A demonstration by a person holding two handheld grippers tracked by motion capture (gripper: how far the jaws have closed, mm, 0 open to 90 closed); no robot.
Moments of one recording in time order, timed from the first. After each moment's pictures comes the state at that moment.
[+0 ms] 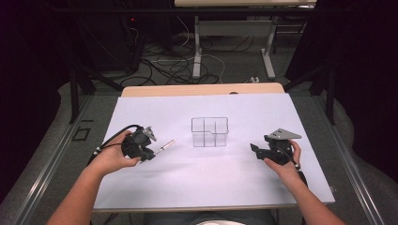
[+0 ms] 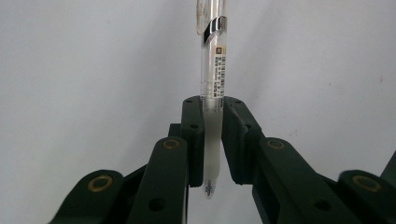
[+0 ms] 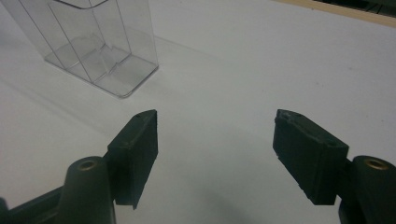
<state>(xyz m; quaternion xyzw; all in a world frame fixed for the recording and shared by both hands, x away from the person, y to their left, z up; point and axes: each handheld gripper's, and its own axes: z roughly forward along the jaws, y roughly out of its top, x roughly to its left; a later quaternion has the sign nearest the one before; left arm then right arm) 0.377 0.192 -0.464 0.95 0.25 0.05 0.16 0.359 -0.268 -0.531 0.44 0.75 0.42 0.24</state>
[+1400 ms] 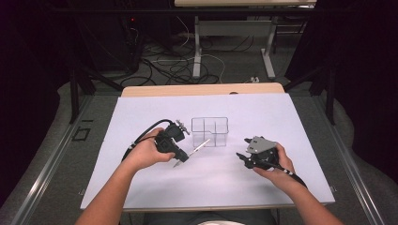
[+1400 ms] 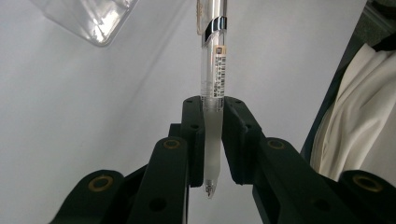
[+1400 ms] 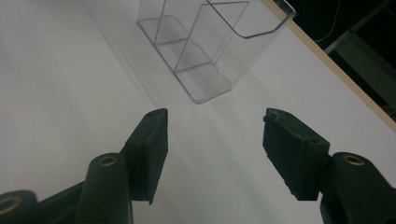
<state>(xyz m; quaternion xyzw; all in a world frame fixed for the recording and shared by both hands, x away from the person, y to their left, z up) 0.384 0.094 -0.453 0.94 0.25 -0.07 0.20 0.338 -0.216 -0.511 0.21 0.86 0.36 0.30</state>
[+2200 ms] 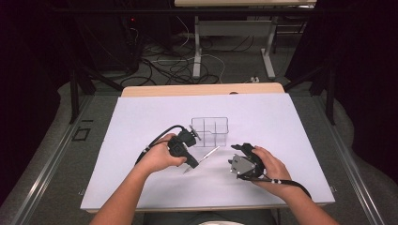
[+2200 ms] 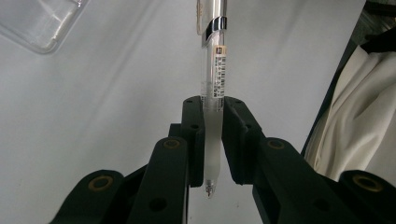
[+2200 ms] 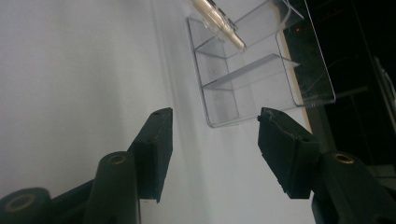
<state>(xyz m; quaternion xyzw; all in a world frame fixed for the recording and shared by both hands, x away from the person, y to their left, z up) 0.386 0.065 -0.482 0.94 0.25 -0.11 0.18 0.314 -0.175 -0.519 0.01 0.89 0.26 0.38</state>
